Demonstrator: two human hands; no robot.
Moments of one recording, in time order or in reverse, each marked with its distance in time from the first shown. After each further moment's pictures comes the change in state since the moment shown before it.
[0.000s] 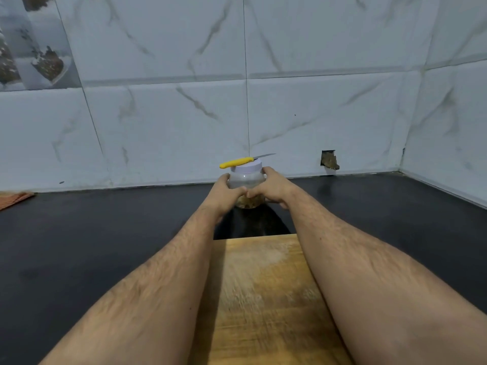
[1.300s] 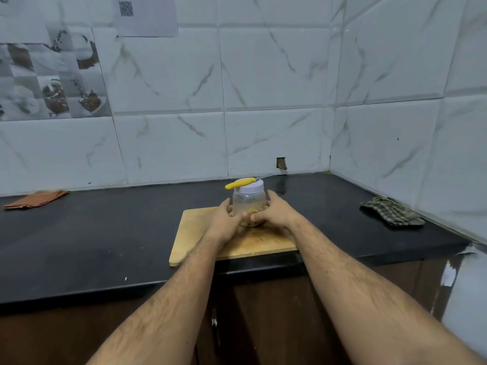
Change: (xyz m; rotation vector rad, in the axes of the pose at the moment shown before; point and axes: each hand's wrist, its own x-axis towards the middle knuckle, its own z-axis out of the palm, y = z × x) left_hand -0.262 0.045 0.042 0.161 0.003 0.069; right_hand -0.274 -0.007 -0.023 -0.091 0.084 0.038
